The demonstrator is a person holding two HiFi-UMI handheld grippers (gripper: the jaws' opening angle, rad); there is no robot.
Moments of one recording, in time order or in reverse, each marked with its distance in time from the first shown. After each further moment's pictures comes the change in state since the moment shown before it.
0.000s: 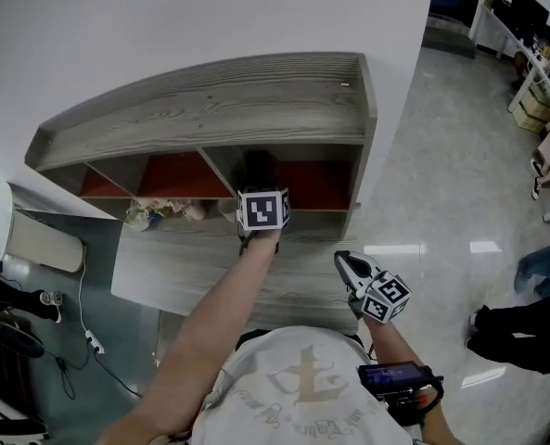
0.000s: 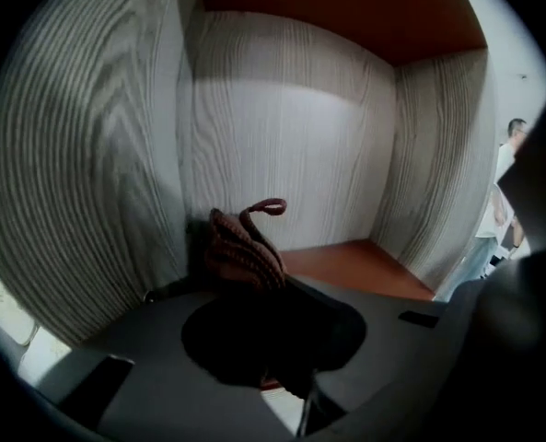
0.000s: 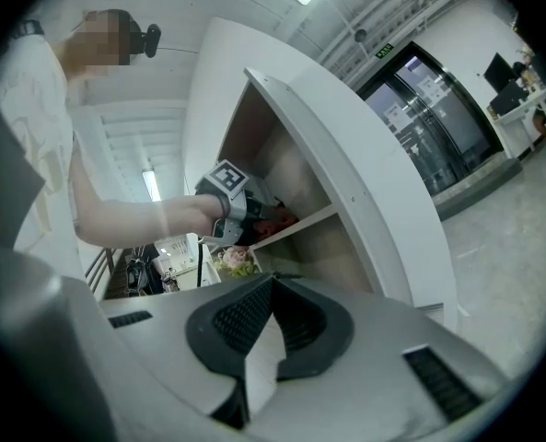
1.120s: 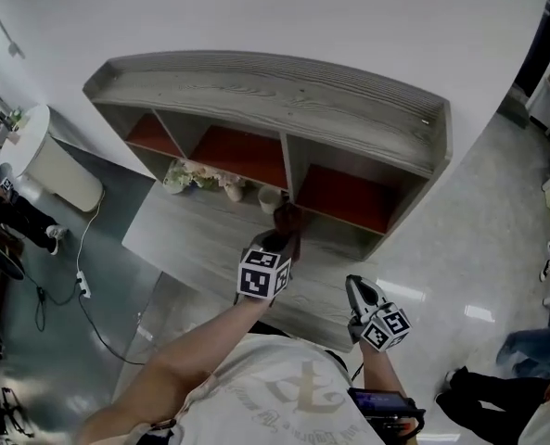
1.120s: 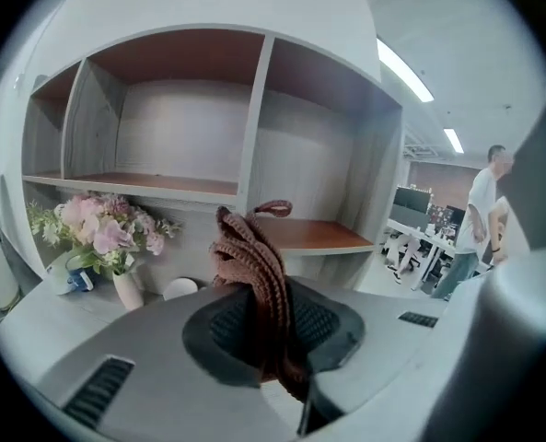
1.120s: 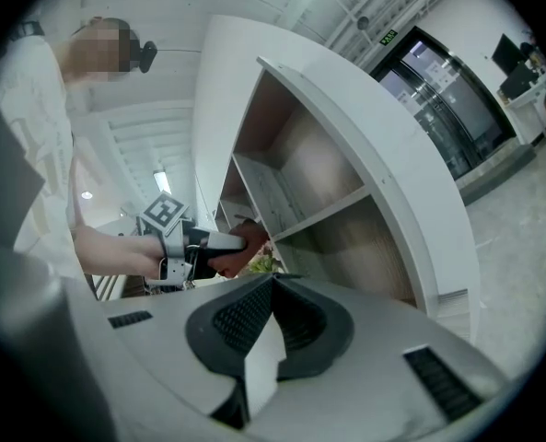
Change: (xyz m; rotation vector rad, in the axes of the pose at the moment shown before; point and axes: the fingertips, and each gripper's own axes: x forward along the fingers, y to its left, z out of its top) left arm -0.109 0.023 -0.099 -0.087 -0.141 -0.074; right arm 0.008 0.037 -0.014 0.019 0.036 0.082
